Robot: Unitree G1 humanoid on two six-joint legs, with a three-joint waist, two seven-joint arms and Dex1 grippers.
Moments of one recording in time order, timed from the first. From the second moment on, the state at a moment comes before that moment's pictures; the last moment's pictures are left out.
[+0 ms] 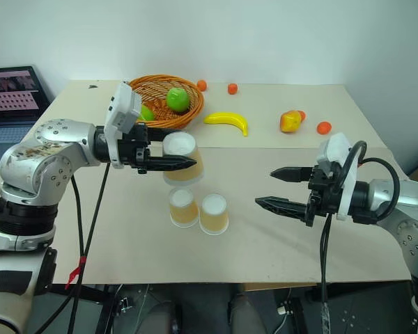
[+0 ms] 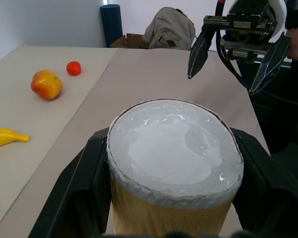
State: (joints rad) left arm -0.86 0.64 -0.07 -0.14 -0.58 0.77 -1.10; right arm -0.30 -0.94 -0.30 -0.46 0.83 0.85 0.95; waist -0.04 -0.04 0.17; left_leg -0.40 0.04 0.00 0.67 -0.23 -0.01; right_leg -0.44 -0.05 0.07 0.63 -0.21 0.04
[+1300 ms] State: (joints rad) left arm -0.75 0.56 -0.19 -0.18 -0.50 0.68 -1.08; right arm -0.30 -0.92 -0.30 -0.50 0.87 0.85 0.82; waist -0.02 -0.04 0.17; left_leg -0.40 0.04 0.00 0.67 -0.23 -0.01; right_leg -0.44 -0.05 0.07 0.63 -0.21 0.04
